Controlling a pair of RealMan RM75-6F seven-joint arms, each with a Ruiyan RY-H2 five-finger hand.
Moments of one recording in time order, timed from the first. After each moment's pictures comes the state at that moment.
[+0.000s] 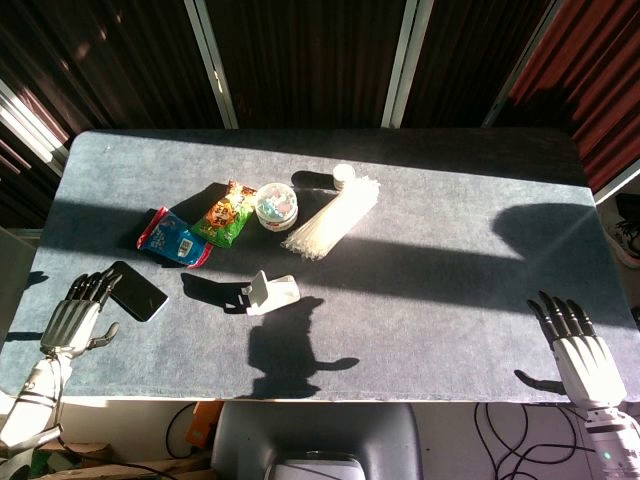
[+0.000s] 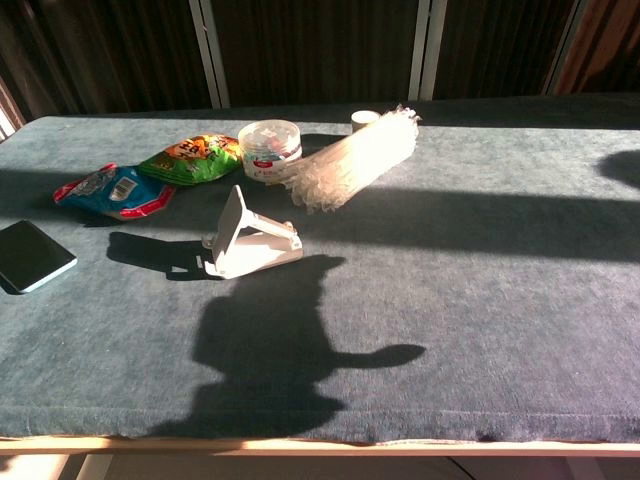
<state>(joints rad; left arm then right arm) -0.35 -1.38 -0.06 -1.09 1.47 1.12 -0.16 0.07 -1.12 0.00 -1.56 -1.57 1.44 -0.07</state>
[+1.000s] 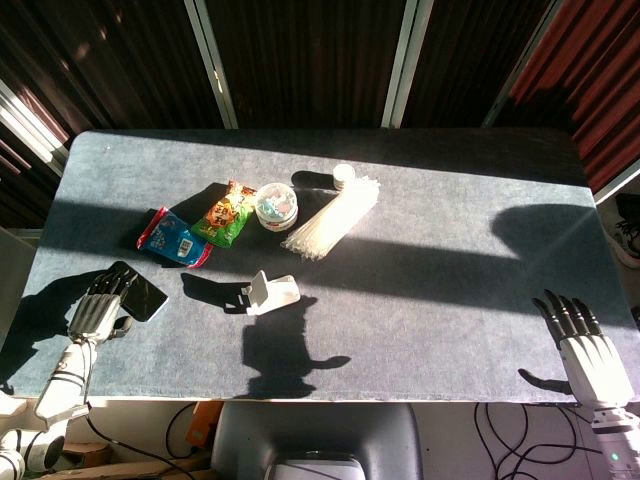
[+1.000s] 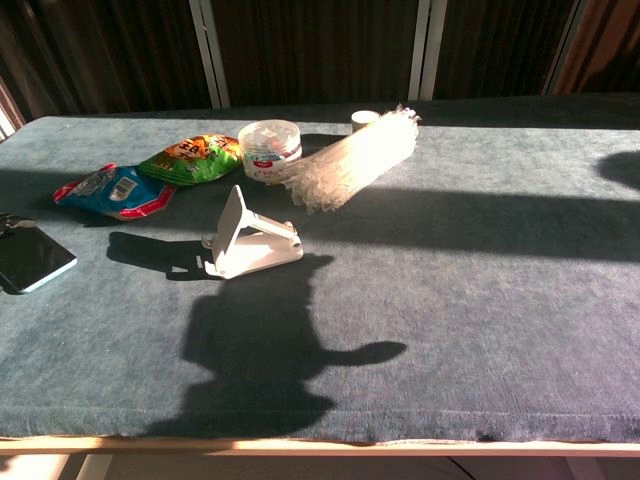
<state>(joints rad) -0.43 -1.56 -0.06 -0.86 1.38 0.94 -0.15 0.07 -1.10 0.00 -1.56 -1.57 1.45 -0.03</state>
